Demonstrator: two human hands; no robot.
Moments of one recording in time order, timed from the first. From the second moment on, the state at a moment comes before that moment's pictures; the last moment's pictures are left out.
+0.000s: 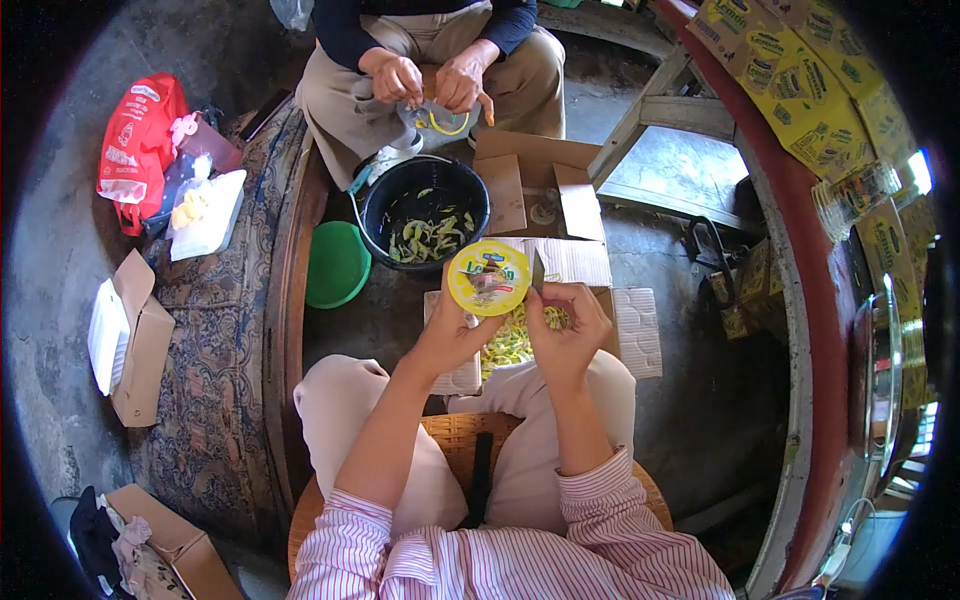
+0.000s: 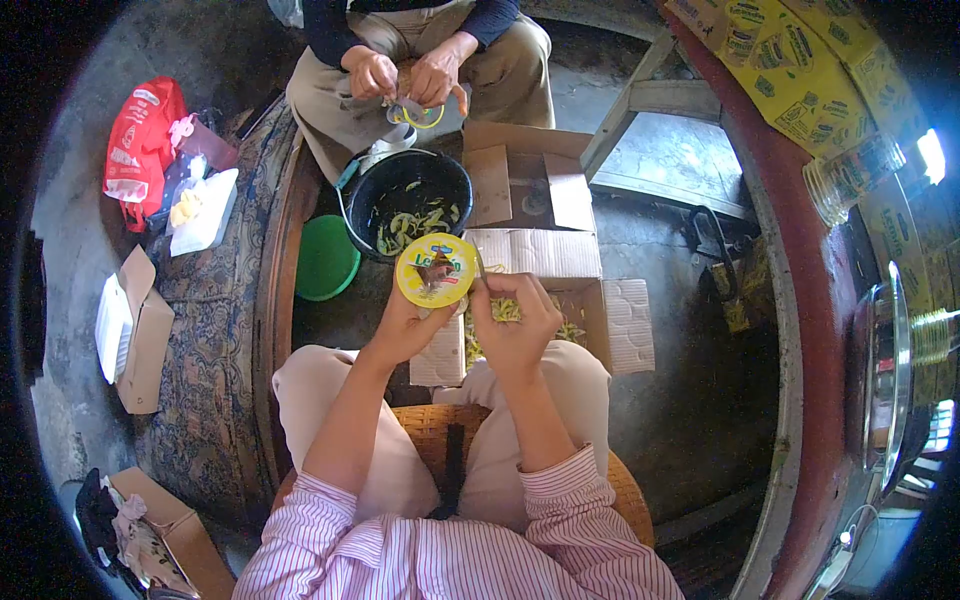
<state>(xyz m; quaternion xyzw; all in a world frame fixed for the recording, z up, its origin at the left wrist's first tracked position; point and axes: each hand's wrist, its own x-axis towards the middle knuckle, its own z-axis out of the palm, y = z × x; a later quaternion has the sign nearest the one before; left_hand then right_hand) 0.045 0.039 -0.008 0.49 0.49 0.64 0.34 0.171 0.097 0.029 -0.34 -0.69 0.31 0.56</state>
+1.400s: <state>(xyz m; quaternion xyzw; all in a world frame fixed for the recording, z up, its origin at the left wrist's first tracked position) 0.038 0.037 -0.006 0.52 0.51 0.60 0.33 0.179 0.100 0.036 -0.30 -0.75 0.29 0.52</state>
